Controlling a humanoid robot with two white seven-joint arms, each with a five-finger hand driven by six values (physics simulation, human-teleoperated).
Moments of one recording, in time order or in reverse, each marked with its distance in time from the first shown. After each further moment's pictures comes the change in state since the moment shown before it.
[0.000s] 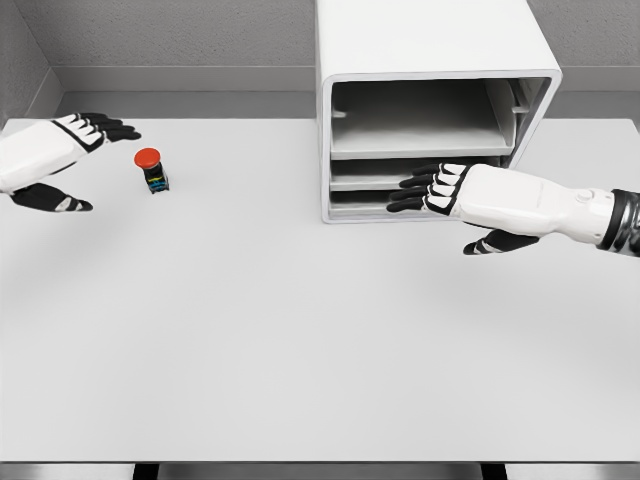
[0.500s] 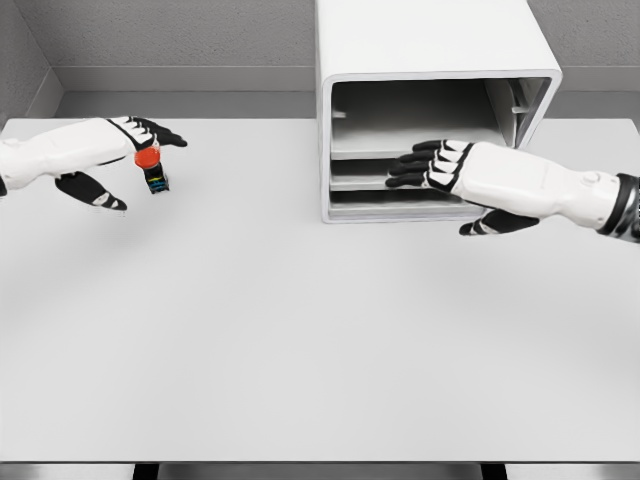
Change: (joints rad) left arm -0.120 -0.131 -0.001 0.062 0.059 -0.001 -0.311; right arm -0.048 0.014 0.021 0.016 -0.011 0.000 -0.062
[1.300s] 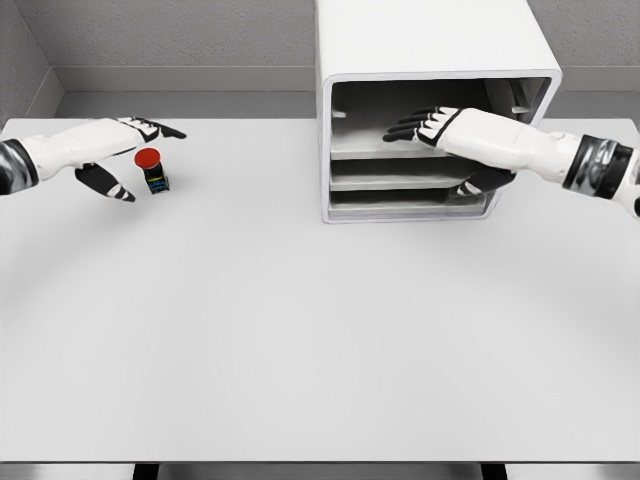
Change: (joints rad) left arm -0.037 -0.207 -0.012 0.358 -0.041 0.000 -0.013; right arm -0.155 0.200 0.141 0.358 -0.038 0.000 0.015
